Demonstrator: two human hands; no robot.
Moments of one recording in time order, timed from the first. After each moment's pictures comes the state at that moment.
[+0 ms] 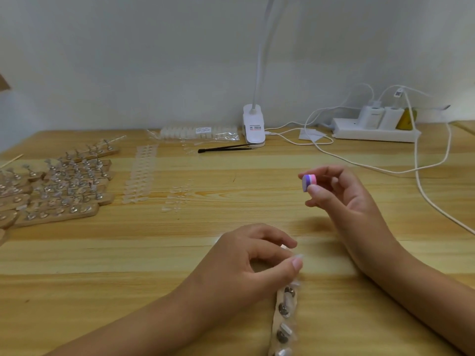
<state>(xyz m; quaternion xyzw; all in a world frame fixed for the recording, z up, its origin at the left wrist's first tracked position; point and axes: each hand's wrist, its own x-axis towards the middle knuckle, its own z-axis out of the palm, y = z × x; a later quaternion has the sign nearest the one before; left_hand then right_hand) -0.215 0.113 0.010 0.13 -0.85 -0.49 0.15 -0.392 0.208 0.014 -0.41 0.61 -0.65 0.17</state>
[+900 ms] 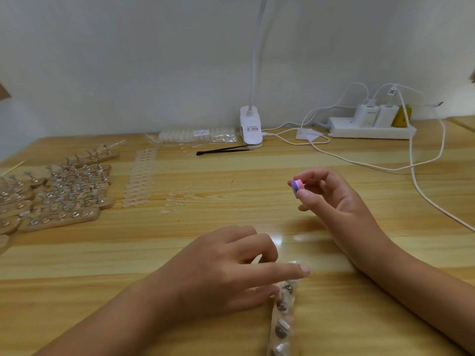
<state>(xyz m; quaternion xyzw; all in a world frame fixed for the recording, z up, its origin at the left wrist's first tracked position) -0.202 0.087 0.015 -0.14 -0.95 -0.03 0.27 -0.393 0.208 0.009 -0.44 0.62 -0.62 0.19</state>
